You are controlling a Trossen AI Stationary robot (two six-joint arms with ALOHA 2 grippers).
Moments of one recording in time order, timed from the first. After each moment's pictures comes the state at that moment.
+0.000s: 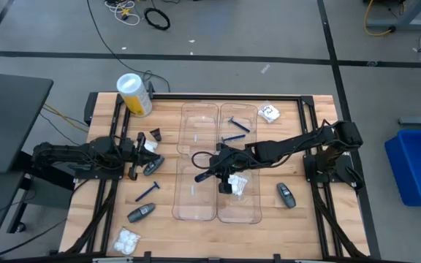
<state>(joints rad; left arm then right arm) -0.04 0.01 0.01 0.04 -0.01 -0.13 0.16 1.72 1.25 -0.25 0.04 0.06</state>
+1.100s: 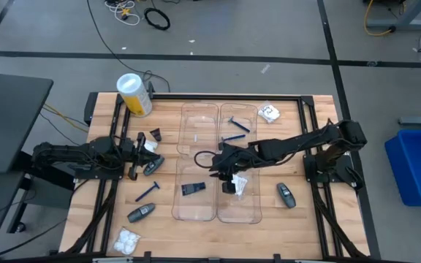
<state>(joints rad) -0.04 0.01 0.01 0.04 -0.01 -0.13 0.16 1.68 1.25 -0.30 0.01 0.06</state>
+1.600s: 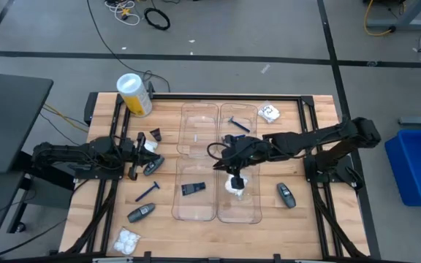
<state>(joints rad) -0.04 0.01 0.01 0.04 -0.01 -0.13 0.16 1.52 1.24 -0.32 0.02 0.01</state>
